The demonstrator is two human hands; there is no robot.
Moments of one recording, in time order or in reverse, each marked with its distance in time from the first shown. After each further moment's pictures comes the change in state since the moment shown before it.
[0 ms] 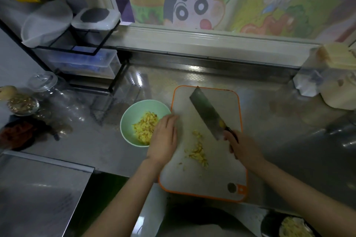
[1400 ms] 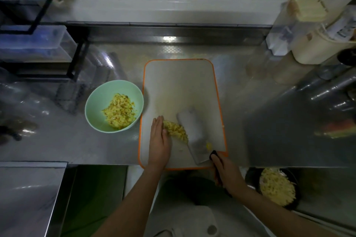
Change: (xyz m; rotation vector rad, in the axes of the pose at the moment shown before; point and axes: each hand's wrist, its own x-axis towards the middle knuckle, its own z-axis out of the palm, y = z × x) left_hand -0.062 0.005 0.097 -0.334 -0.063 -0.317; right_hand -0.109 0.072 0.067 0.413 0.008 0.371
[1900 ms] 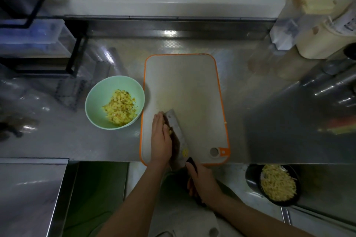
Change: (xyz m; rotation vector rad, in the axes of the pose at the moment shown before) left_hand -0.001 0.004 0.004 0.010 0.040 -0.076; right_hand -0.020 -0.013 0.062 -0.041 -0.178 0.041
